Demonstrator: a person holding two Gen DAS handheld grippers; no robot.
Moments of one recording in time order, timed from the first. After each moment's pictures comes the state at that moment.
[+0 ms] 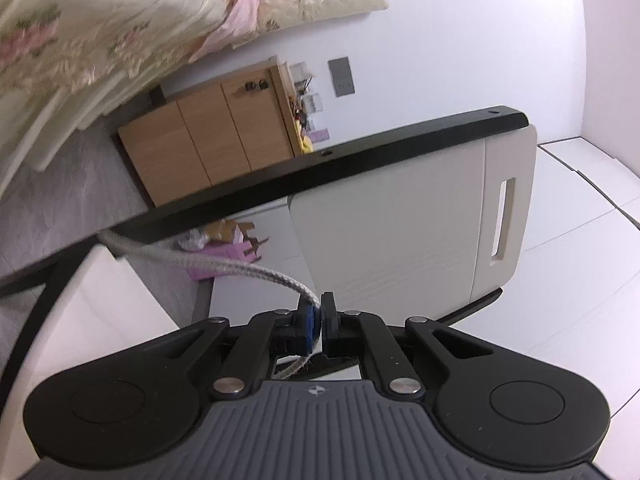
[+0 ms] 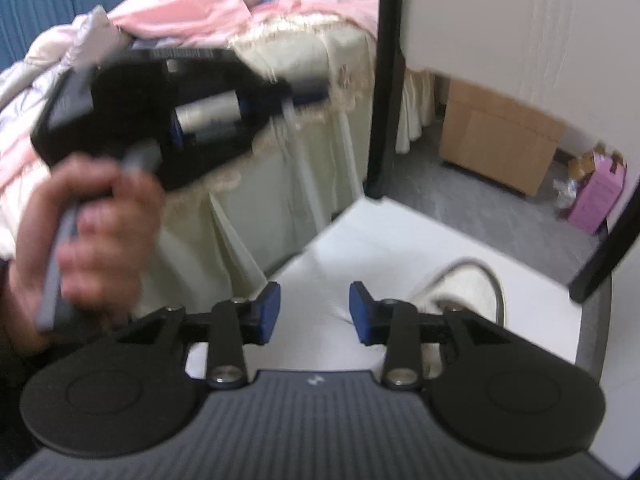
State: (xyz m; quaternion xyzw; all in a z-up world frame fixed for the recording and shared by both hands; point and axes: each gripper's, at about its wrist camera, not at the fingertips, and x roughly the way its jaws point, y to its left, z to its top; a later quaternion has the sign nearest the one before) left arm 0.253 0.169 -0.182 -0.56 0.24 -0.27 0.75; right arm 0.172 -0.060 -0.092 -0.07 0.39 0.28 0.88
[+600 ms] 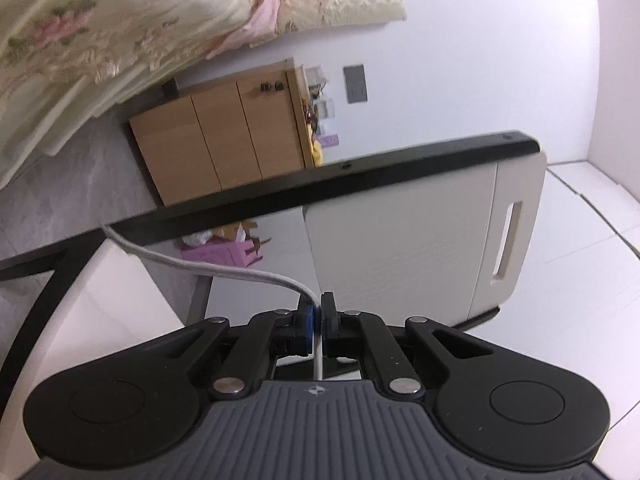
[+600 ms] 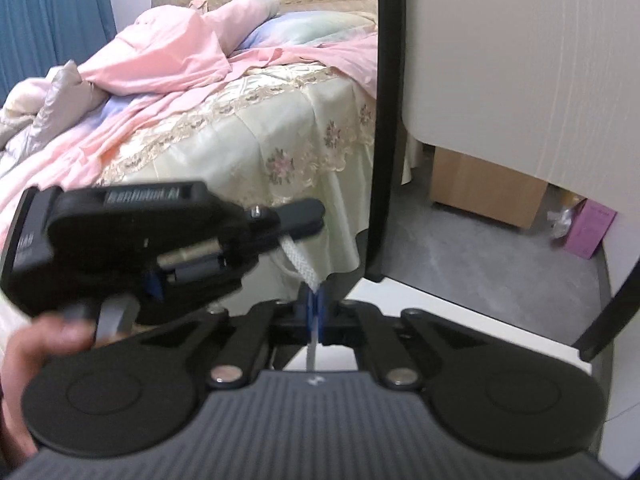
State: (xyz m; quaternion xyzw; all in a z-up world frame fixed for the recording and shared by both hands) left arm 0.251 0.186 -0.193 -0.59 0.24 -0.25 0.73; right arm 0.215 -0.024 -0.073 -0.04 0.35 0.25 0.90
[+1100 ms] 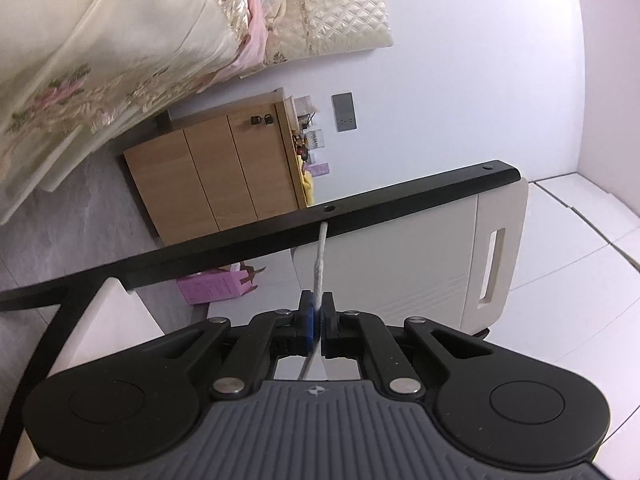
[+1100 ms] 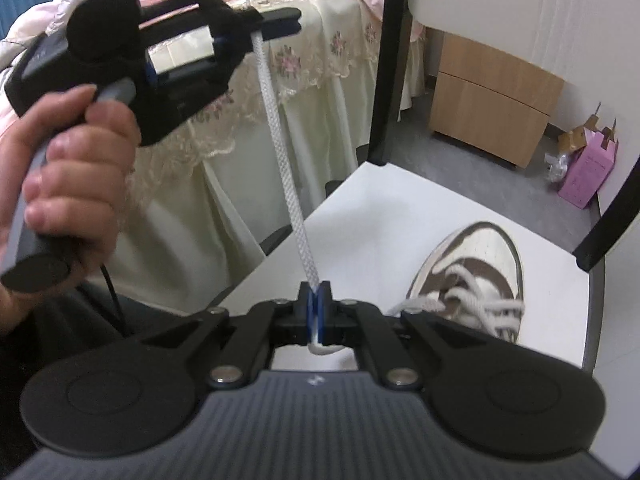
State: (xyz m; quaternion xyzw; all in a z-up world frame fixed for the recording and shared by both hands) left arm 0.244 0.205 -0.179 -0.58 0.20 -0.24 0.75; right arm 0.161 -0.038 -0.120 -0.08 0.43 0.24 0.87
